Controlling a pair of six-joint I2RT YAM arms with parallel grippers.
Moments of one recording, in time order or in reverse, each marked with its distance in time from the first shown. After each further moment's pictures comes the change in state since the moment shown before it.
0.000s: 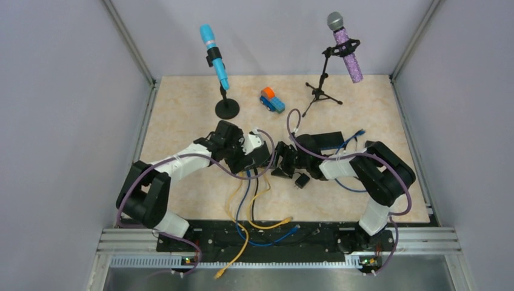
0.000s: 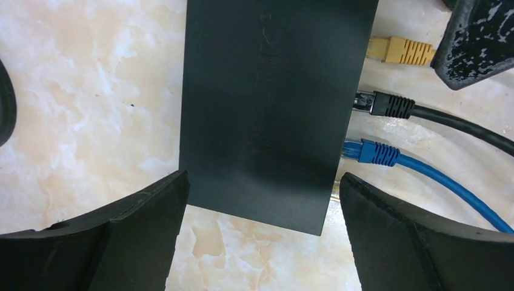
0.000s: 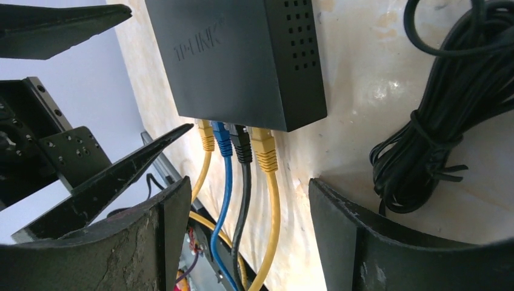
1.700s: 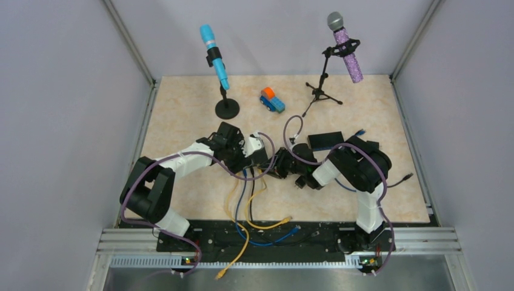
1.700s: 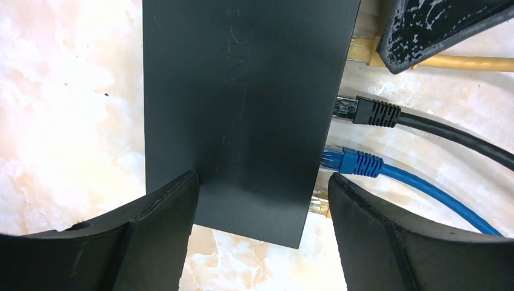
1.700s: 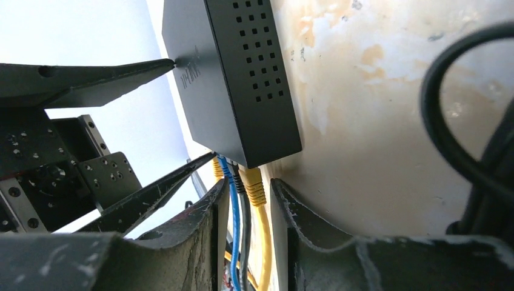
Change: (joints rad) left arm 0.000 0.051 0.000 -0.029 -0.019 0.021; right arm 0.034 0.225 -0.057 0.454 0.061 0.240
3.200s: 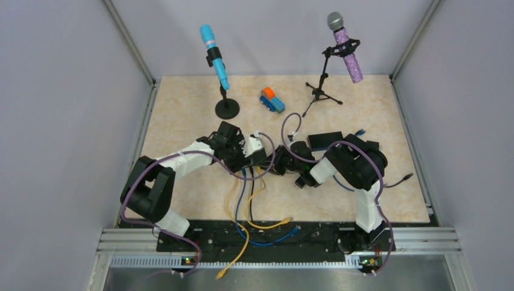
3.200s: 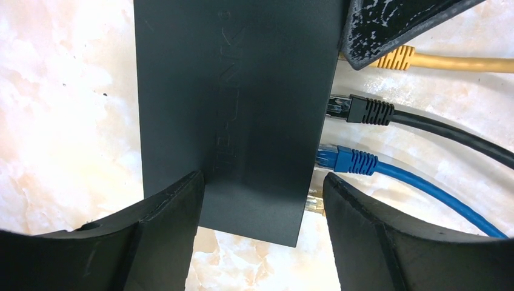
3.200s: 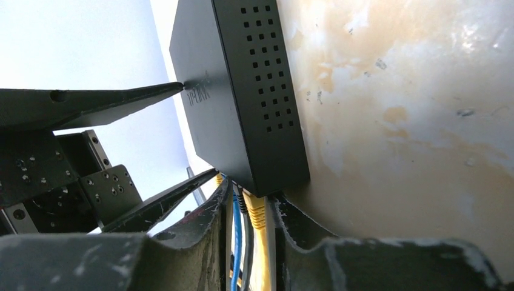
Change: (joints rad) left arm 0.000 0.005 0.012 -0.022 0.001 0.015; right arm 0.000 0.046 0.044 0.037 0.011 -0.008
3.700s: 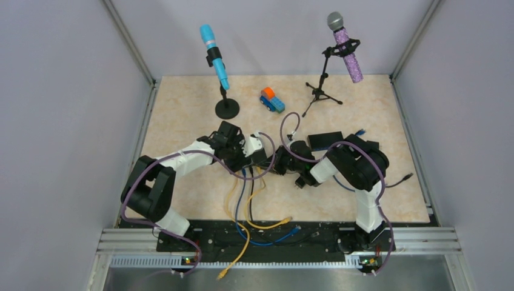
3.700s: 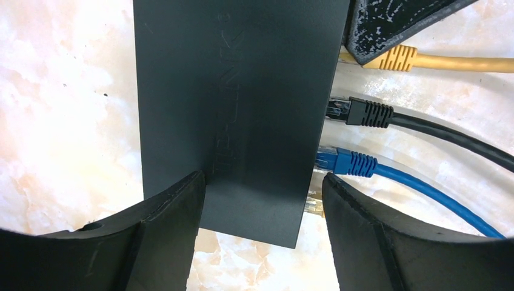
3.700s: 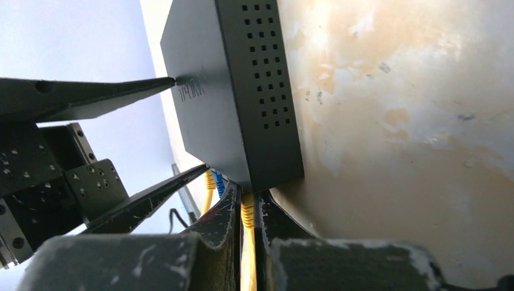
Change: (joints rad) left arm 0.000 0.005 0.006 -0.008 -0.001 -0.001; right arm -0.003 -0.005 0.002 -0.026 -0.003 -0.043
